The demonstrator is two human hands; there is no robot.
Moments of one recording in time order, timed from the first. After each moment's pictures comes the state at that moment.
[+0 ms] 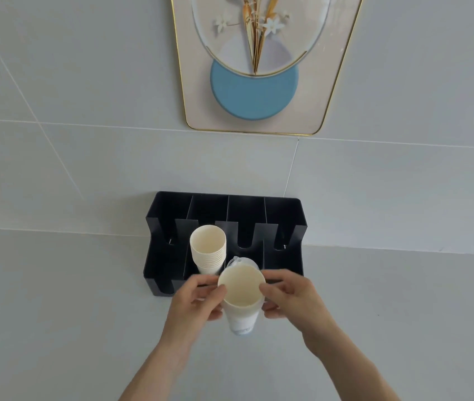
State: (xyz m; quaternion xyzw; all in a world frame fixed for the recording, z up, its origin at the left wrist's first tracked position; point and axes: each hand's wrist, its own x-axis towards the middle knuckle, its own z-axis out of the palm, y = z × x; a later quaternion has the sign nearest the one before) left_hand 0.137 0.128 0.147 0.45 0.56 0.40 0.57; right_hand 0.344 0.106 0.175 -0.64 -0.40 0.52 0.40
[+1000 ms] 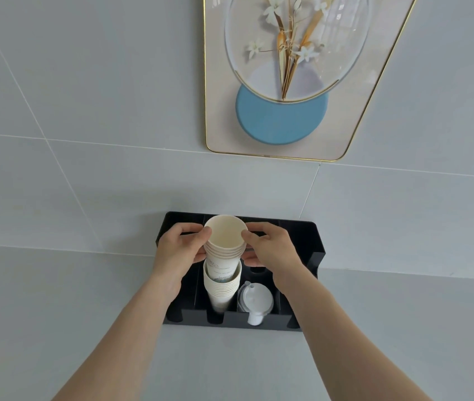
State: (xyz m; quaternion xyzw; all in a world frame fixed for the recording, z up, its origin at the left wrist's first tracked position) left_hand 0.098 0.277 0.203 0.42 0.55 0.48 0.54; right_hand 0.284 0.255 0.224 -0.66 -0.40 0.46 0.43
